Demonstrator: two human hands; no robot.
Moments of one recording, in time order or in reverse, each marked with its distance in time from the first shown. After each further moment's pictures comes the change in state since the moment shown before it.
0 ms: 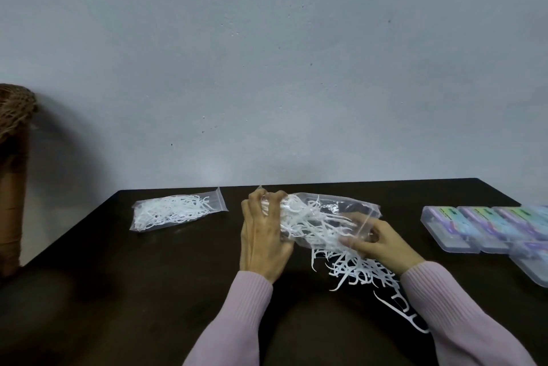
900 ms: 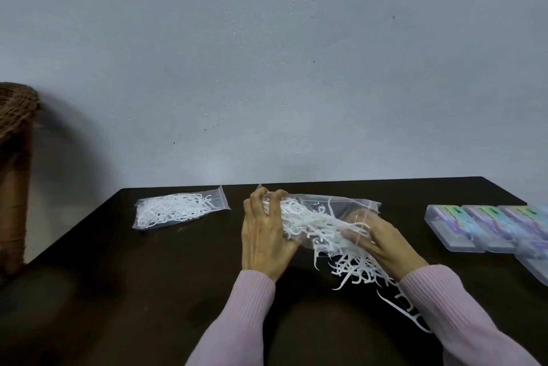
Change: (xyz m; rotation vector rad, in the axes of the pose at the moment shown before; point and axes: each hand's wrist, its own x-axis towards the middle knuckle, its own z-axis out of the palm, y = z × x) left_hand -0.001 -0.005 0.003 0.069 0.027 0.012; right_hand -0.003 -0.003 0.005 -0.436 0.047 -0.238
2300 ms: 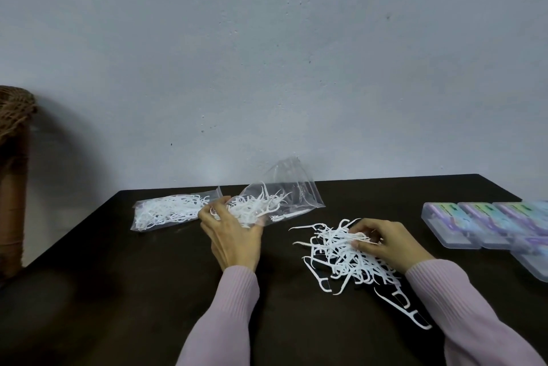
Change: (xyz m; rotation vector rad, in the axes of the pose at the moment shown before) left_hand 0.007 -0.021 -0.011 -0.124 0.063 -0.650; right_hand 0.001 0.019 -0.013 -0.134 -0.096 0.269
